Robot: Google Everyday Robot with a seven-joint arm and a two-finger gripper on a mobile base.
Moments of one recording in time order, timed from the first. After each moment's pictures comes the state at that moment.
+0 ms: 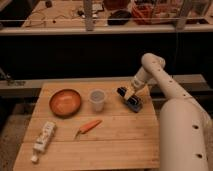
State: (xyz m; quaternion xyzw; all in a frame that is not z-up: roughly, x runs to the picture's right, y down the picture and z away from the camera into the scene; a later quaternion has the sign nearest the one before) arm 0.169 0.045 0.896 -0.45 -0.04 0.42 0.79
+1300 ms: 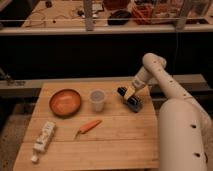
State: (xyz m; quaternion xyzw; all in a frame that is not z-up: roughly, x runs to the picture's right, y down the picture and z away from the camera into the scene) arm 0.173 0.043 0.899 -0.45 -0.03 0.43 0.78
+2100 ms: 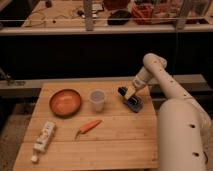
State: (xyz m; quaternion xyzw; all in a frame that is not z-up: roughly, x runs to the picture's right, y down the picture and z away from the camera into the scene) arm 0.175 0.043 0.901 -0.45 -0.03 0.44 0.78
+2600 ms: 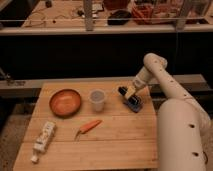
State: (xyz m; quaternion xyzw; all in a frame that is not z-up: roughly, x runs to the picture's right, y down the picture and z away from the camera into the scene) arm 0.177 0.040 0.901 -0.44 -0.03 0.45 0.77
